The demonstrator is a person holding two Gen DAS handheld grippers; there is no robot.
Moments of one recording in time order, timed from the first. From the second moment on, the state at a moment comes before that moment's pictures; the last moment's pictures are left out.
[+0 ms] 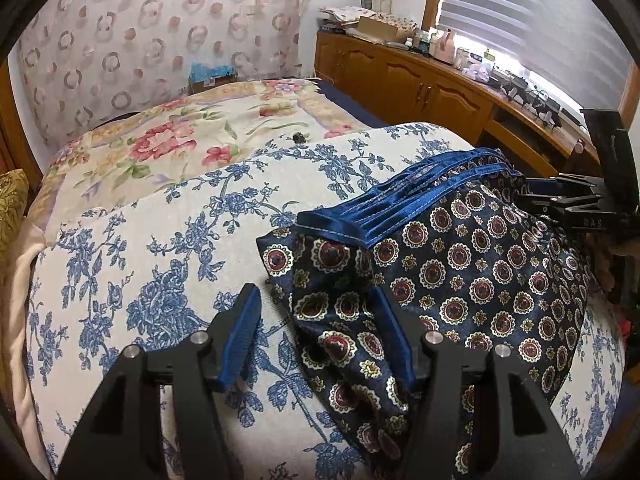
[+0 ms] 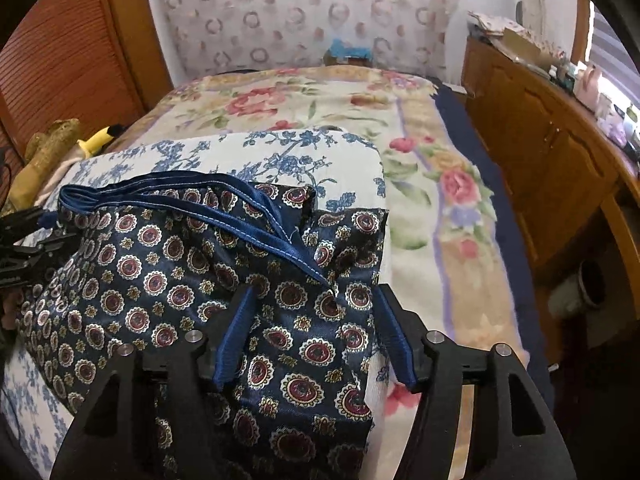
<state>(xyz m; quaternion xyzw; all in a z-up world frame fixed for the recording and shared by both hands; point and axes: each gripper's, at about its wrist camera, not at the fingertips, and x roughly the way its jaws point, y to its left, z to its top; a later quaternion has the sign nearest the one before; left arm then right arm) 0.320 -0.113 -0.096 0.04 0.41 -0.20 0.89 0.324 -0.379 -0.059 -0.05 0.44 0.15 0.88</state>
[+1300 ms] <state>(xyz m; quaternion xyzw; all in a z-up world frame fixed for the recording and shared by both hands) 0.272 -0.075 -0.013 -0.07 0.32 -0.25 0.91 0.283 -0.343 0.004 -0.08 0.31 0.22 0.92</state>
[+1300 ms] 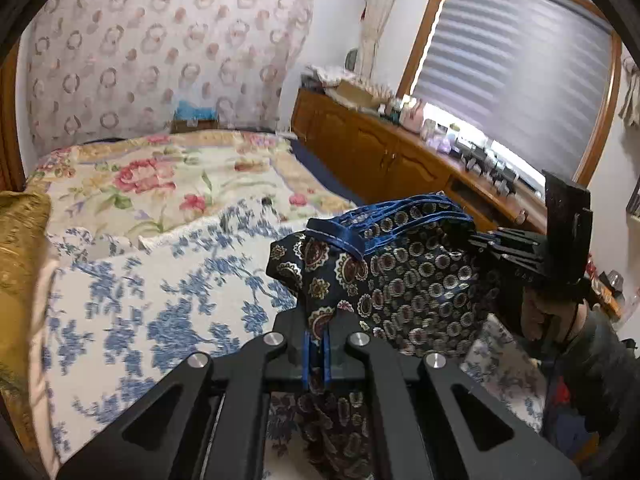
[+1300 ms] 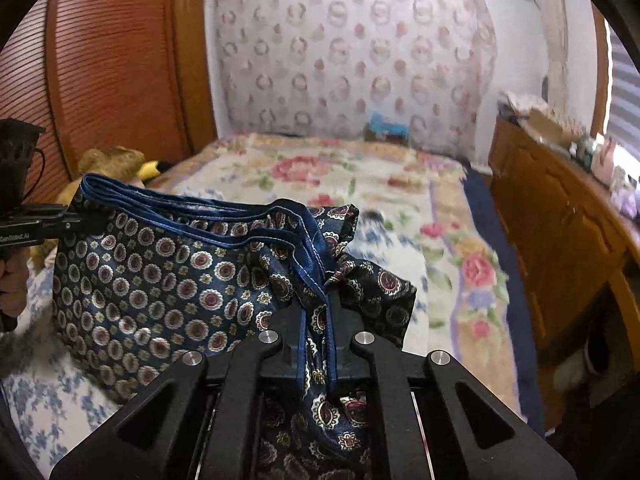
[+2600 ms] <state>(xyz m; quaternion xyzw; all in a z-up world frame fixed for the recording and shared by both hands) 0.174 0.244 -0.048 -0.18 0.26 0.05 0.95 0.367 0.152 0.048 -0.29 0.20 0.47 0.81</state>
